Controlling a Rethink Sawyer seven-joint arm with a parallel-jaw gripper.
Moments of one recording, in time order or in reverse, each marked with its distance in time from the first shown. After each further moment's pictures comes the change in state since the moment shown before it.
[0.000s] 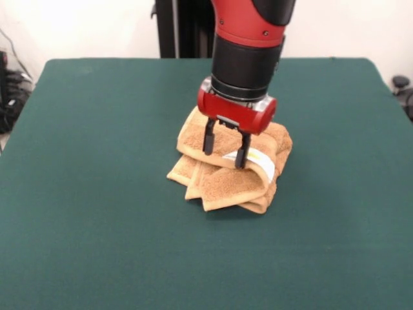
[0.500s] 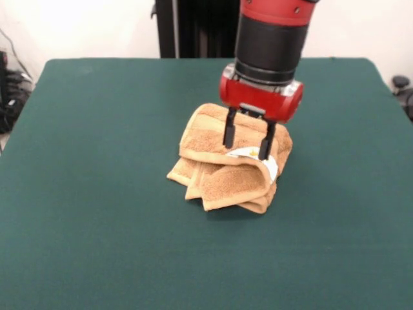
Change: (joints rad) arm 0.043 -0.051 -0.002 -0.002 0.000 0.005 0.000
